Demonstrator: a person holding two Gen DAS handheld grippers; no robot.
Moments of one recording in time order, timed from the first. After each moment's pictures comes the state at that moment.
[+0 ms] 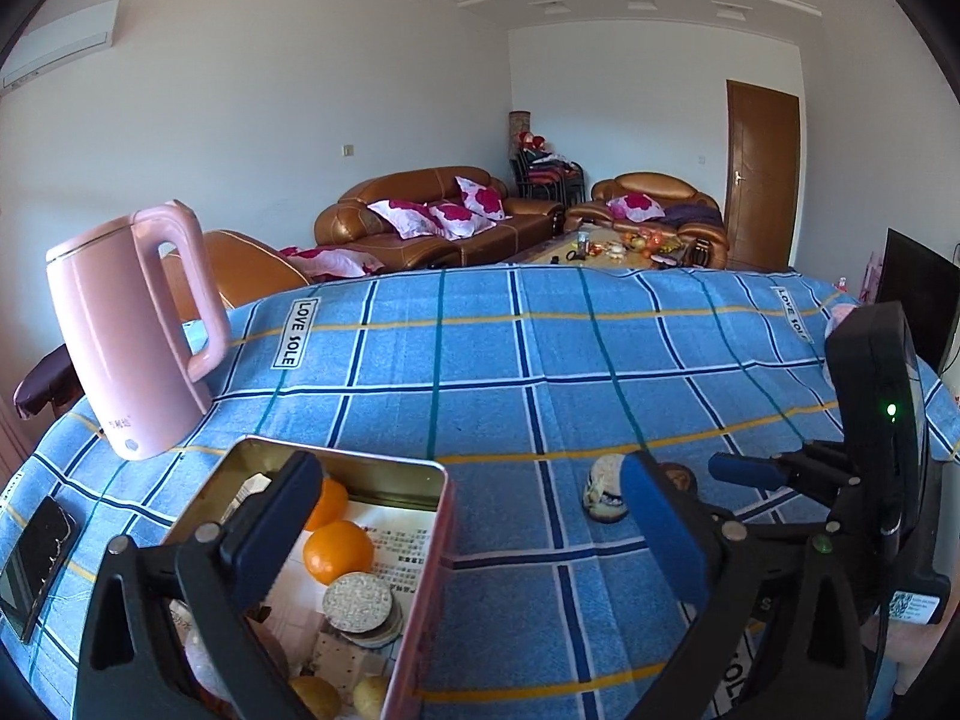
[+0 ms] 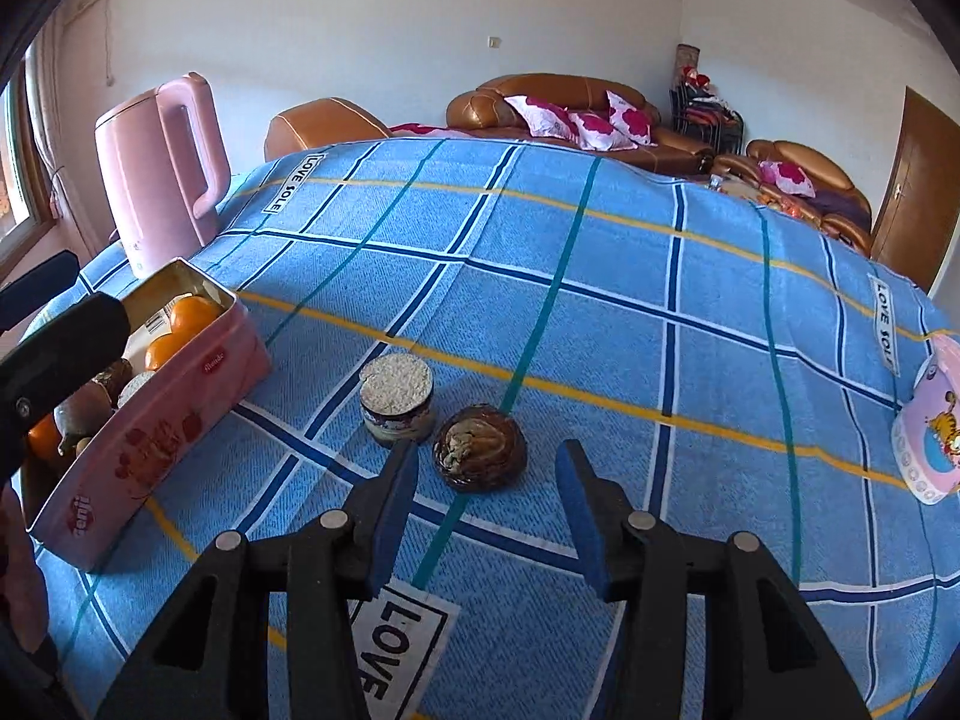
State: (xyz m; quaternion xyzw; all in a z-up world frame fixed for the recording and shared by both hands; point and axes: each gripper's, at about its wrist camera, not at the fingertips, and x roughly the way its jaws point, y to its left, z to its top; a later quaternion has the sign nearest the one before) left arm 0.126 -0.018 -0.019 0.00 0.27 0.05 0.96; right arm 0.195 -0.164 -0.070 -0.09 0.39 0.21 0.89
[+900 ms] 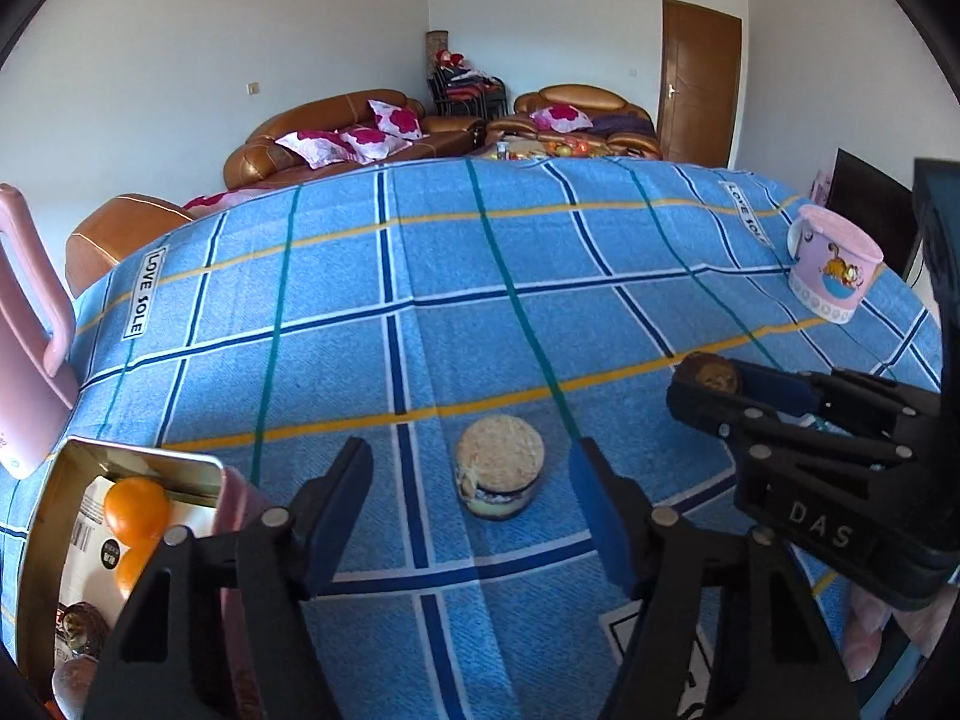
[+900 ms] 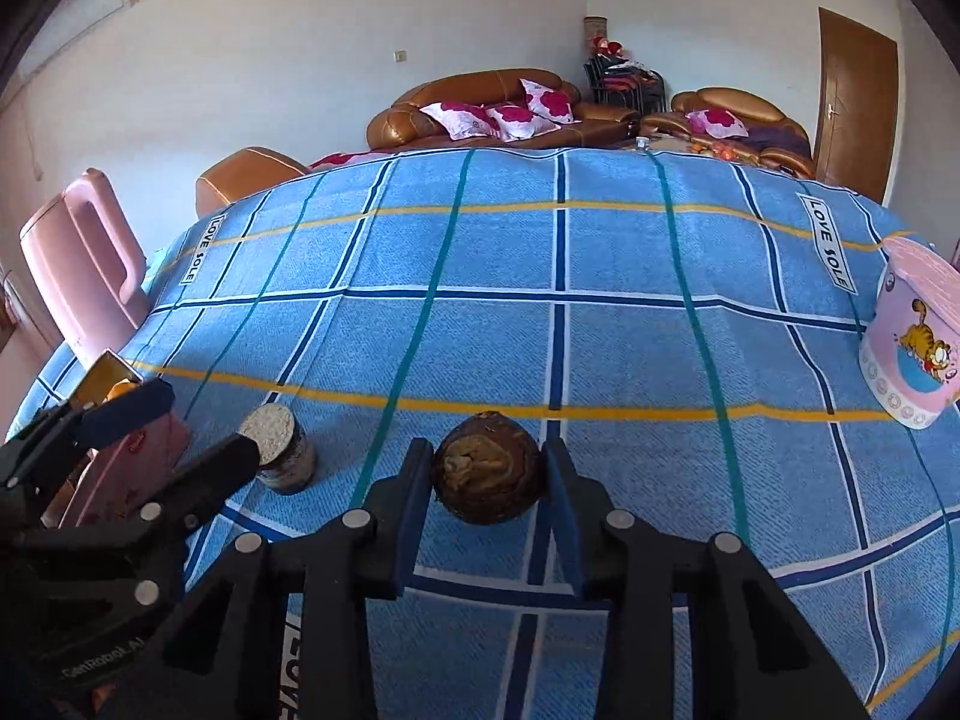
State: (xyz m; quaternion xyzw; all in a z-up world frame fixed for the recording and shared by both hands) left arm 0.193 -0.072 -0.068 0.03 0.37 -0.05 0.93; right arm 0.214 -0.217 -0.068 0.00 0.39 0.13 0.91
